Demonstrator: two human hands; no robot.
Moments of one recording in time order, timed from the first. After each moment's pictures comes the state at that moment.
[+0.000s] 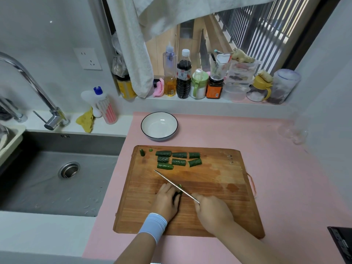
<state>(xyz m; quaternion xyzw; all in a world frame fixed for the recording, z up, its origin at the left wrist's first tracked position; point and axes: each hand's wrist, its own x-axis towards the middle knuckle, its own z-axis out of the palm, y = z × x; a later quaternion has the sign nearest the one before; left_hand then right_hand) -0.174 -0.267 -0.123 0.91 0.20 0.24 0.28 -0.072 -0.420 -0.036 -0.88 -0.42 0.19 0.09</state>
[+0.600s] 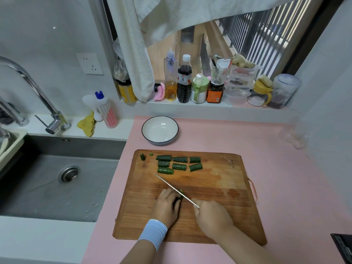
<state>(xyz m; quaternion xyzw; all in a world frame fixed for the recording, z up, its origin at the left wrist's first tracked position) -0.175 -0.266 -0.130 0.91 0.21 0.24 0.27 -0.072 -0.414 -0.034 -0.88 -0.41 0.21 0.10</state>
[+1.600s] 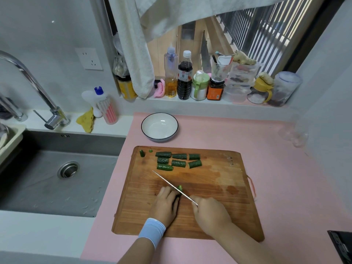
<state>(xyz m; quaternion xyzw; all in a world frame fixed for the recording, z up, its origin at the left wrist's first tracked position) -0.180 -0.271 -0.131 0.92 0.18 0.26 0.23 -0.074 -0.416 -0.029 -0.88 -0.42 0.21 0.11</state>
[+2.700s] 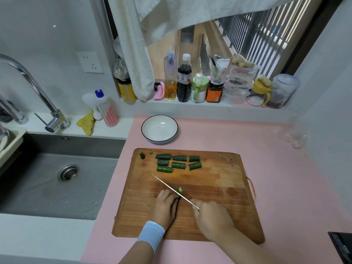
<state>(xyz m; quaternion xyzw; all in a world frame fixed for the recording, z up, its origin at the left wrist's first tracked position) -0.184 -0.269 -0.132 0.91 0.18 0.26 0.25 -0.079 -0.423 -0.029 -0.88 -0.42 0.20 0.10</state>
